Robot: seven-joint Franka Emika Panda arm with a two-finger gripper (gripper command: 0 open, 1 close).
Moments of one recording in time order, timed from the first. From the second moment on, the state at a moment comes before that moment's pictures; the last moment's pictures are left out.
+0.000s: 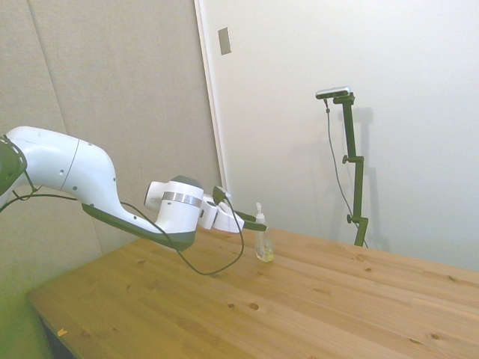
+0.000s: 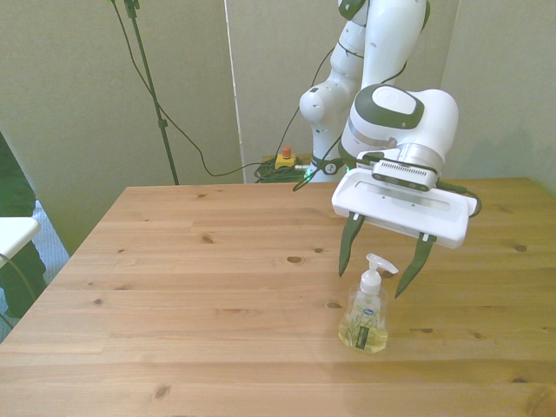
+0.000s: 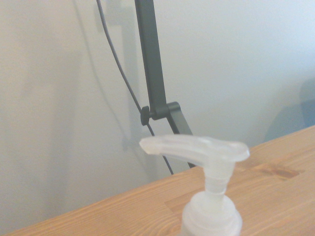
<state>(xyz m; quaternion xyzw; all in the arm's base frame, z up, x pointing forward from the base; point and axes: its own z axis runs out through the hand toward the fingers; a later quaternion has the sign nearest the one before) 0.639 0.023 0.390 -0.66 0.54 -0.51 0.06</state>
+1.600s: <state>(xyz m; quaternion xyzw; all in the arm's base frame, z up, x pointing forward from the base) 0.531 0.008 0.481 -0.93 0.34 -0.05 0.09</state>
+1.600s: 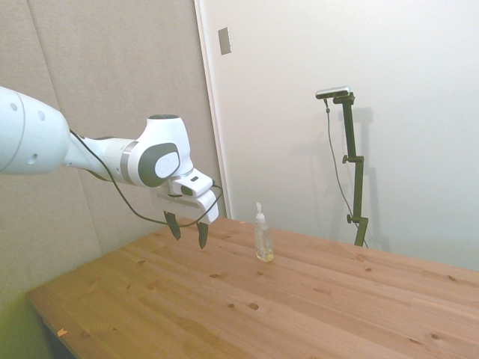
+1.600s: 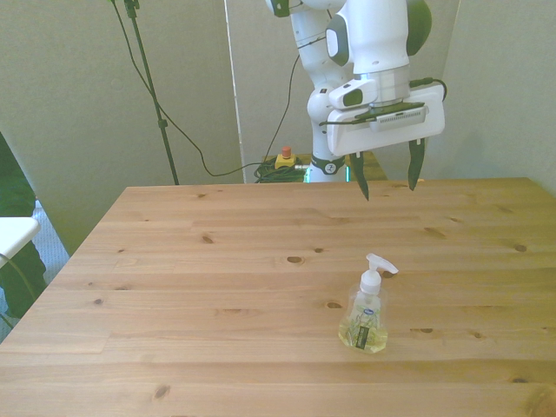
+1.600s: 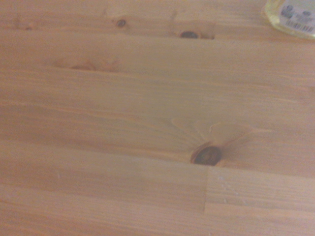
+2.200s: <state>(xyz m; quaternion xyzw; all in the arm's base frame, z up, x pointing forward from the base) 0.480 0.008 0.483 -0.94 0.34 -0.05 0.01</state>
